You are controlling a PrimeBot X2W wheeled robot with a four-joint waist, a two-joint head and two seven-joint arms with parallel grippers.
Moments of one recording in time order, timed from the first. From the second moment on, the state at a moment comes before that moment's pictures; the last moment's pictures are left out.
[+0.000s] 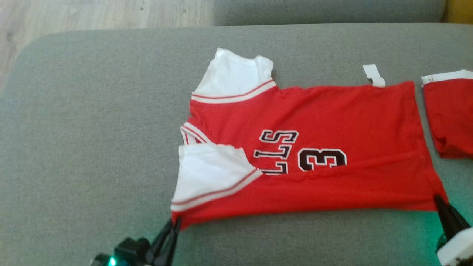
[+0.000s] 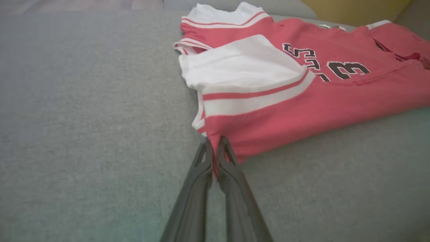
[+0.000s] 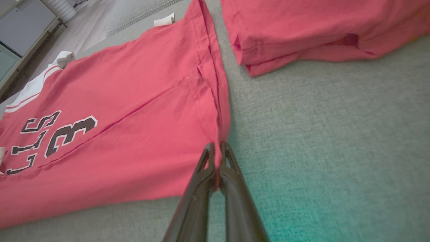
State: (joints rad) left arm 0.06 0.33 -0.56 0.15 -0.44 0.07 -0.07; right arm 0.13 -0.39 -0.02 0.27 0.72 0.13 0.11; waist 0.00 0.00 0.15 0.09
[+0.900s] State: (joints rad) left arm -0.29 0.40 -0.57 0.07 -0.41 -0.02 0.10; right arm 0.17 -0.35 -0.11 0.06 0.60 0.13 0.19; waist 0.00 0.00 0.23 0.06
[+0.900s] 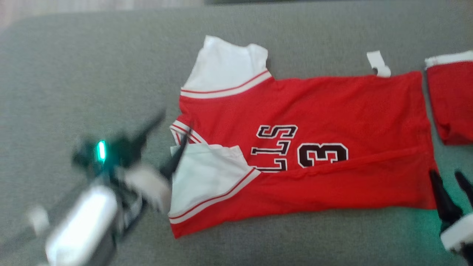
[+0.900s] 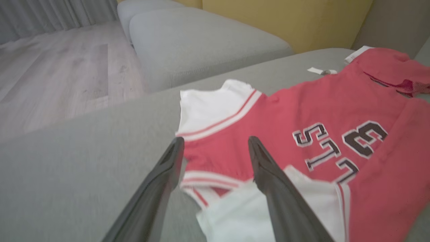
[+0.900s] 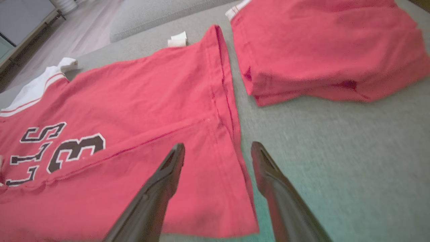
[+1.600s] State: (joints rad) left arm -1.15 0.44 -0.68 0.60 -0.75 -0.13 0.53; right arm -0.05 -0.35 -0.03 -0.03 0.60 0.13 0.20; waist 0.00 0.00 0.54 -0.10
